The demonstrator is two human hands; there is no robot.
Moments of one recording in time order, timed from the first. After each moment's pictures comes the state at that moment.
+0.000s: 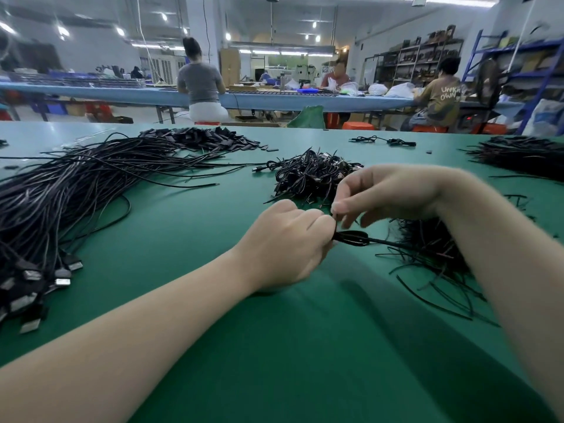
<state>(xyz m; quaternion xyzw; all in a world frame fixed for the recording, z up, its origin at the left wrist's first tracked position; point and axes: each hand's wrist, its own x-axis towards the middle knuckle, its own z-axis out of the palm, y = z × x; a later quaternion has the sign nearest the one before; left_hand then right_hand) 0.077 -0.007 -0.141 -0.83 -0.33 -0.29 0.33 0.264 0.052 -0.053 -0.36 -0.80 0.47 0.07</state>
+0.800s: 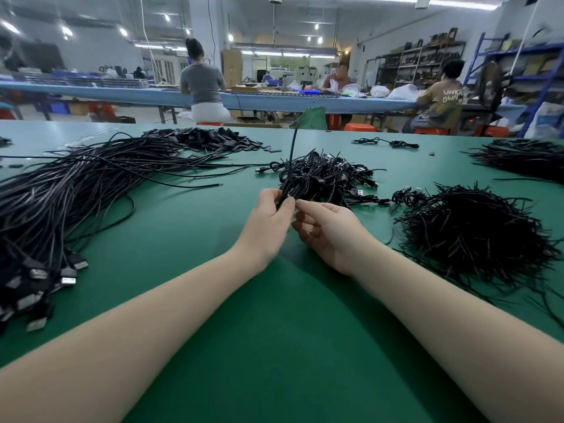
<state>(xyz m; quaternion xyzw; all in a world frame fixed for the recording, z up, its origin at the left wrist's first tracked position) 0.064 0.025 -0.158 -0.55 -0.51 -0.59 -0.31 0.182 0.045 -0.144 -0.33 -0.43 0.69 0.48</state>
